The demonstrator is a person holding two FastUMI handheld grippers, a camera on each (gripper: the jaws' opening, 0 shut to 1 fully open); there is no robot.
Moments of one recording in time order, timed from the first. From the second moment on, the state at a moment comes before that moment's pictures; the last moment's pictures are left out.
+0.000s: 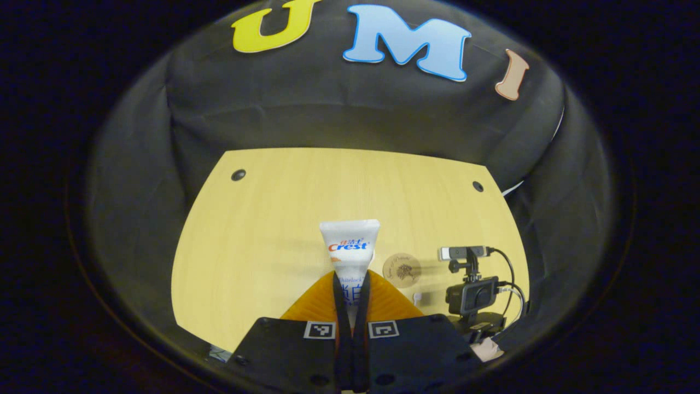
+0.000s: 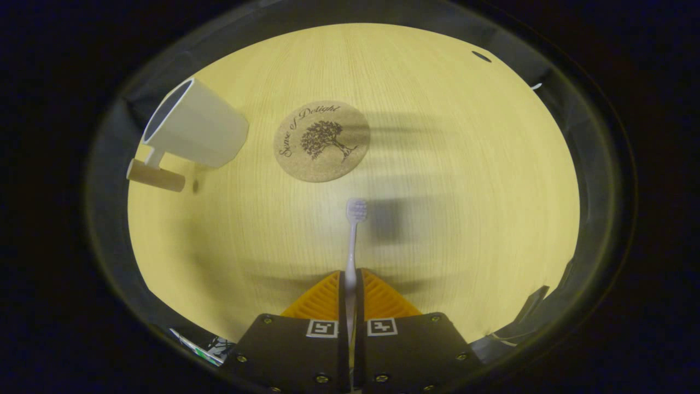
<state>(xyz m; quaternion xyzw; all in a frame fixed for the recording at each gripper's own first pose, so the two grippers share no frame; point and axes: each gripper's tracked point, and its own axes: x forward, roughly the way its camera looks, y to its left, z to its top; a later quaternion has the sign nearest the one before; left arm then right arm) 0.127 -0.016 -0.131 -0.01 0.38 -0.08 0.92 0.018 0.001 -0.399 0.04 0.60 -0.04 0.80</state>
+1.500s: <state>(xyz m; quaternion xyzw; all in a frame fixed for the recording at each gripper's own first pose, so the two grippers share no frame) 0.282 -0.047 -0.217 0.00 0.27 -0.12 0.96 0.016 -0.003 -0.402 0.05 0.58 -0.02 0.82</state>
